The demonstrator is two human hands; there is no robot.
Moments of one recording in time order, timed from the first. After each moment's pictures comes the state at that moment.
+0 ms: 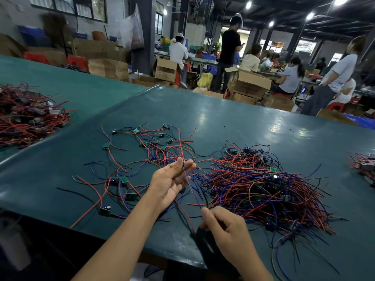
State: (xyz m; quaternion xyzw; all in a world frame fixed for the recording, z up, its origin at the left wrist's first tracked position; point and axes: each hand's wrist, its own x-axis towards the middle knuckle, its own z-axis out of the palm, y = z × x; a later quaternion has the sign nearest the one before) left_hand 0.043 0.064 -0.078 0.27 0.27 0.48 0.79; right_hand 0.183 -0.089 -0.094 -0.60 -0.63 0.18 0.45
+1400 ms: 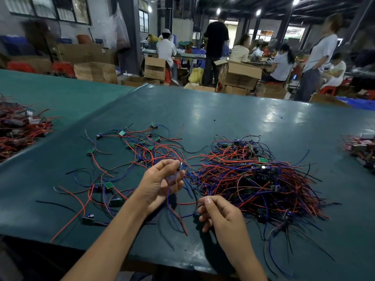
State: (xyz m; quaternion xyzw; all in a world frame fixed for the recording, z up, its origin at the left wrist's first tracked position) left_hand 0.045 0.059 -0.076 0.34 0.26 0.43 0.80; right_hand 0.187 -0.086 -0.094 -0.56 -0.44 0.36 0.60
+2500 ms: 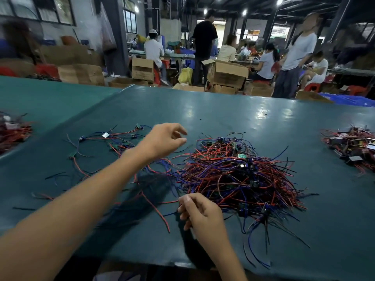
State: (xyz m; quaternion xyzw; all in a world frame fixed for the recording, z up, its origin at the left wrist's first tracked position) left_hand 0.096 0.097 0.029 0.87 0.37 0.25 0.22; right_hand 0.187 -0.084 -0.098 -0.58 -0.46 0.34 0.58
